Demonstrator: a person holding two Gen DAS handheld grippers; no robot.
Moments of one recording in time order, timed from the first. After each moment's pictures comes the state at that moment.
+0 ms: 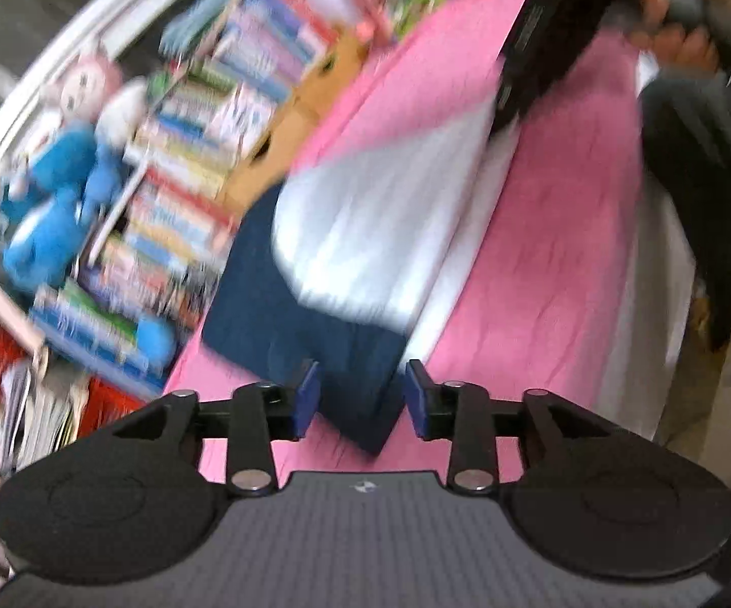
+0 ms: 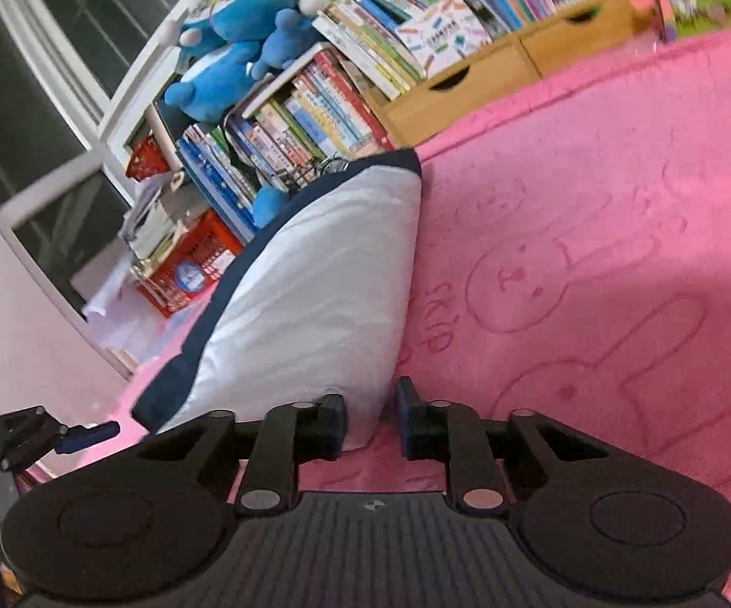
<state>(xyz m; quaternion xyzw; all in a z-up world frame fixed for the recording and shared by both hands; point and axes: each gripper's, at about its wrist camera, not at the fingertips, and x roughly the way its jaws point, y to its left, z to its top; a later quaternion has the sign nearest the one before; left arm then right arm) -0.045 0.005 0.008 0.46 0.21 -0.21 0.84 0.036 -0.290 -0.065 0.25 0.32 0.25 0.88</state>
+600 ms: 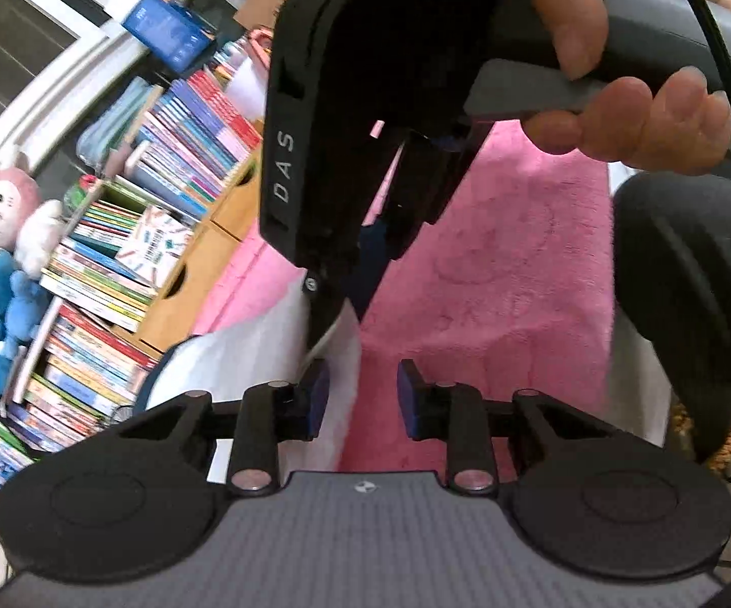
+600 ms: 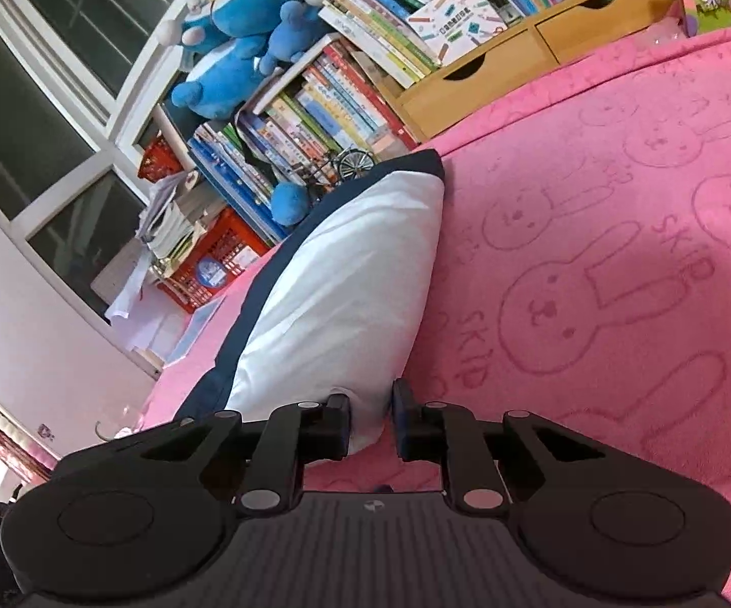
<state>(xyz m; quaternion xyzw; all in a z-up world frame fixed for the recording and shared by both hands) -0.012 -0.120 -0.030 0.48 0.14 -0.26 0.83 0.053 -0.293 -0.031 0.26 0.35 0.27 0.86</state>
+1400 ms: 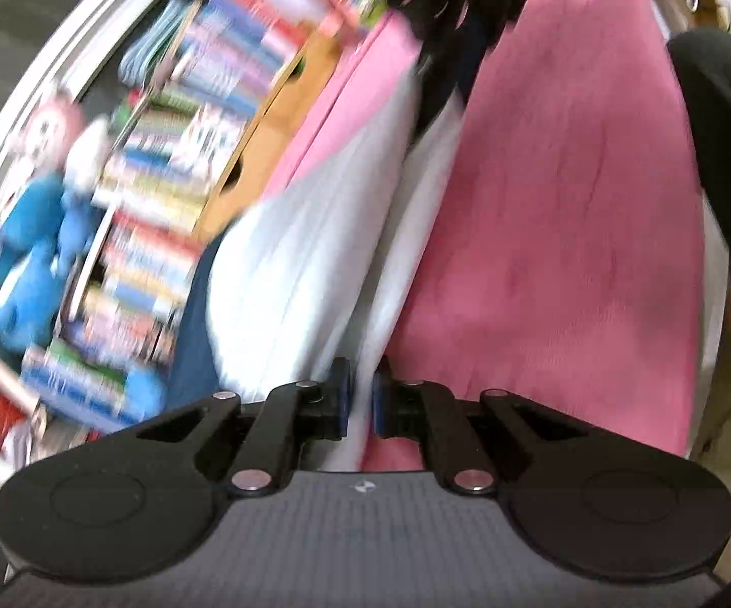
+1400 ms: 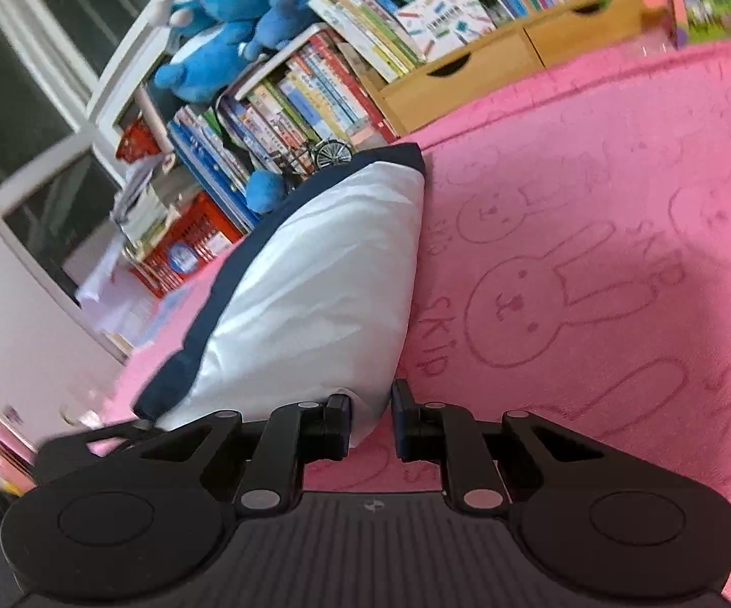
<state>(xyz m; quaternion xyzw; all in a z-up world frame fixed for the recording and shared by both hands) -0.007 -0.057 -0.045 0.52 0.21 -0.15 0.81 0.046 -0.283 -0.034 0.22 0.36 0.24 0.88</state>
